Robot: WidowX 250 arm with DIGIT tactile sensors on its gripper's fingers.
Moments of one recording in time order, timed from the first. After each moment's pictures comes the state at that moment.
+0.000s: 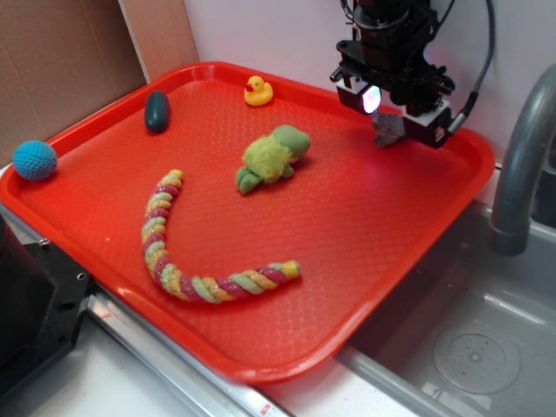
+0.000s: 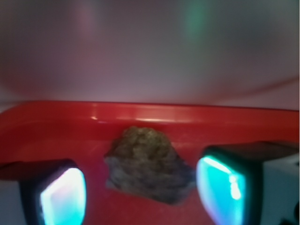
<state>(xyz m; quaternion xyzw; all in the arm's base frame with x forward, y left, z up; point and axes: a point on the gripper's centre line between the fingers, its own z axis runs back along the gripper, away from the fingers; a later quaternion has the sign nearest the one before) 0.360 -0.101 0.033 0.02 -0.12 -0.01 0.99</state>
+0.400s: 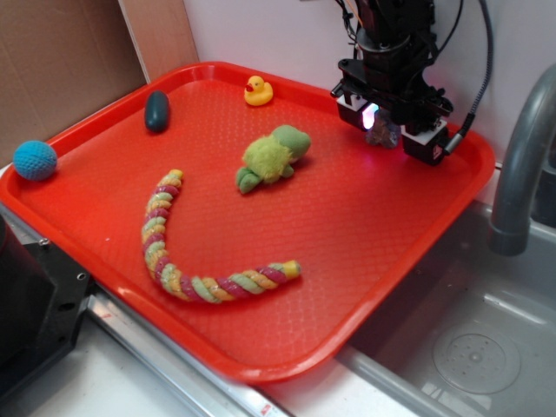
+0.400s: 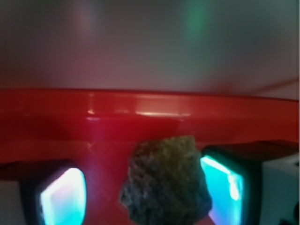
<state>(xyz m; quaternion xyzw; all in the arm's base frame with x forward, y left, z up) 0.364 -0.092 0.025 0.04 -0.12 0.00 0.99</state>
